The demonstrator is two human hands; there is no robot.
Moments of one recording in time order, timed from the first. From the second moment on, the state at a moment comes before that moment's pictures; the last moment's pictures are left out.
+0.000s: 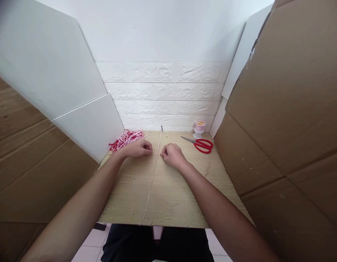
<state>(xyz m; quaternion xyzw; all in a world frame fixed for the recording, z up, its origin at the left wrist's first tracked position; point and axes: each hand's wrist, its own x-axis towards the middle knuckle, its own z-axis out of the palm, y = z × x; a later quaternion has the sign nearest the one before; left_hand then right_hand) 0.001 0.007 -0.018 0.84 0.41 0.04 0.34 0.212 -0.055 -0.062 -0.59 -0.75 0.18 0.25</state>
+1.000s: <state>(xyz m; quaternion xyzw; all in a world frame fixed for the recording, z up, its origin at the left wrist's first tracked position) 0.009 0.003 -0.019 0.85 0.37 0.08 0.37 0.198 -0.055 -0.065 -0.62 -0.72 0.16 0.25</state>
